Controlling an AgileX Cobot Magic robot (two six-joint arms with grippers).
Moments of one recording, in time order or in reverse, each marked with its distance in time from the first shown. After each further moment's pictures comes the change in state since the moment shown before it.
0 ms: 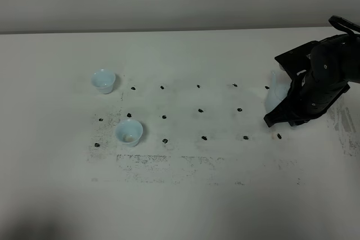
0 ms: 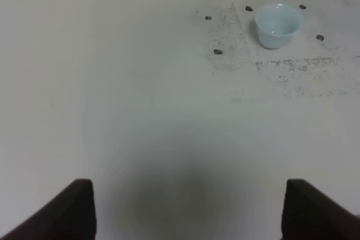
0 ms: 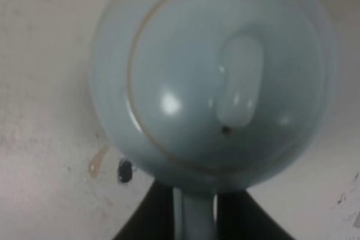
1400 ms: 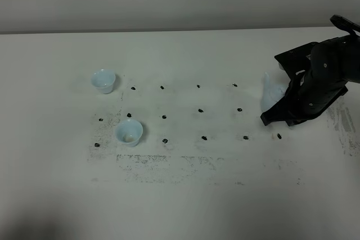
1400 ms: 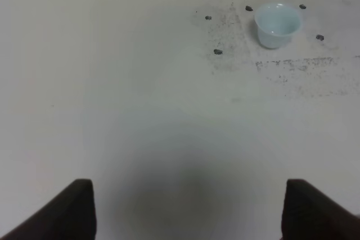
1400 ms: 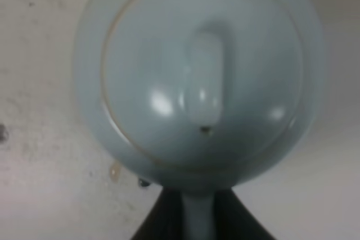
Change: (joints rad) left arm 0.000 0.000 0.000 0.000 0.000 0.000; right arm 0.000 0.000 0.000 0.058 -0.006 0.001
